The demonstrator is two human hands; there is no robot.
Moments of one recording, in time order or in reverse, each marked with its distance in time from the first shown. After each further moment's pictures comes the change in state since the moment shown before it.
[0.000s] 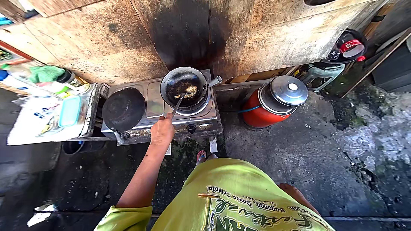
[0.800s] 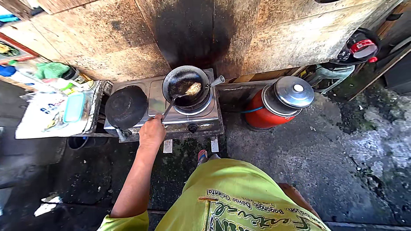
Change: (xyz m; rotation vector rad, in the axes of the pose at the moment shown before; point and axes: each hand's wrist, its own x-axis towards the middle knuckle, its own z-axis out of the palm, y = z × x) left_hand -0.012 -0.024 -0.018 -0.080 0.044 -0.084; right_hand -0.016 -0.067 -0.029 -0.054 -0.123 0.200
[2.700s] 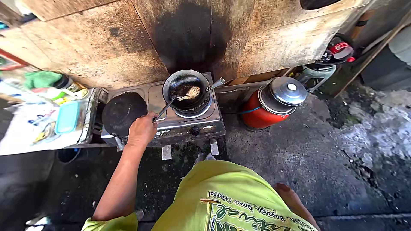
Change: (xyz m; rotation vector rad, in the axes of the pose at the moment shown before) left_hand 0.039 -0.055 -0.018 -0.019 0.023 0.193; right_hand -0.050 -0.036 0.043 0.278 0.146 -0.020
